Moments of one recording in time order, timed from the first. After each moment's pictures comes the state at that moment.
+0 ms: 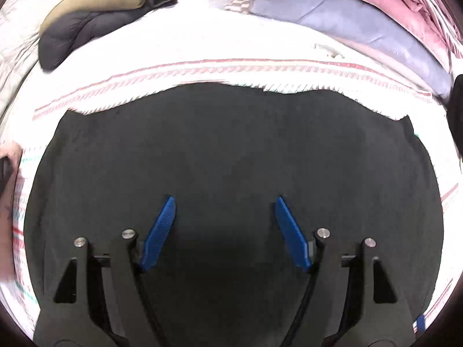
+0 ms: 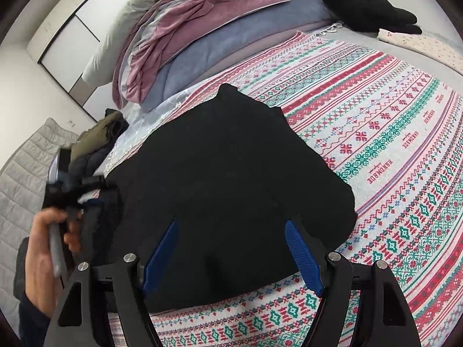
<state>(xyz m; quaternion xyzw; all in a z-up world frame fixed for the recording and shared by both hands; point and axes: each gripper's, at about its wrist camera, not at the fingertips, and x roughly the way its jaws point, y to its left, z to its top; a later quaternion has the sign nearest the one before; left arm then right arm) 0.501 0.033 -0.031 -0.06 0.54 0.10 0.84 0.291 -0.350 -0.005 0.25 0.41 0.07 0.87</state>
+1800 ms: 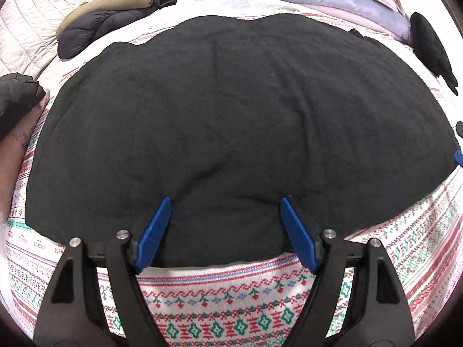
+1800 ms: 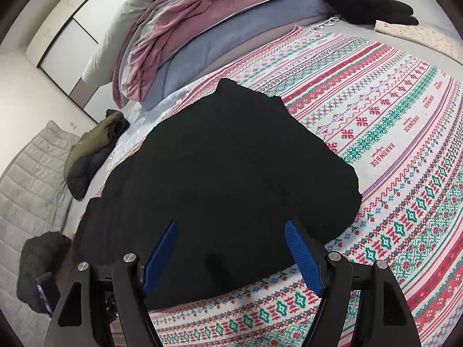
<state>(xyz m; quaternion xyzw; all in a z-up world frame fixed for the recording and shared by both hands) 0.268 -0.003 -0.076 0.00 0.49 0.08 0.87 0.277 -0.349 -0.016 0.26 0.42 0.07 0.87</state>
